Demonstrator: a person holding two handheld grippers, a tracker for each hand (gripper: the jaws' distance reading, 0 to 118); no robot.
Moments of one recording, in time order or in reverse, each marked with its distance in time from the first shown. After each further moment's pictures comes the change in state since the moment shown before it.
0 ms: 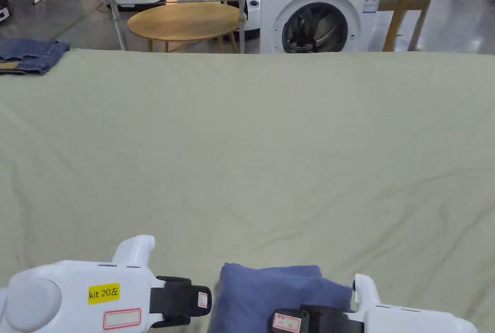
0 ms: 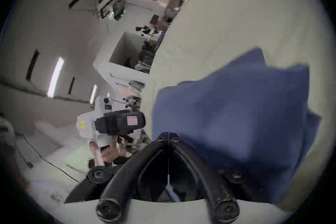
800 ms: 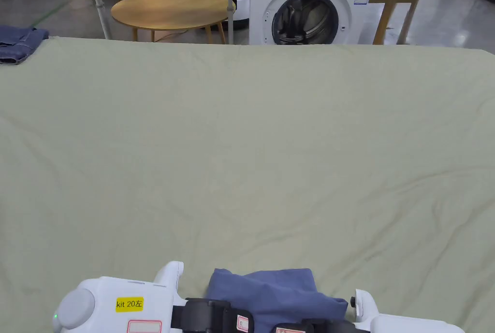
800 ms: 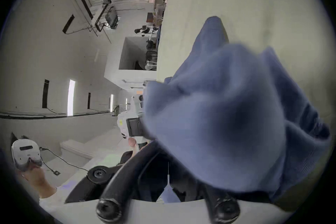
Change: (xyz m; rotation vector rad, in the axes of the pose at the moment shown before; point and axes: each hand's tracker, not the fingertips) left arm -0.051 -0.006 -0.099 -0.180 -0.364 0.104; right arm 0.046 0.017 0.004 -0.066 0.143 -0.168
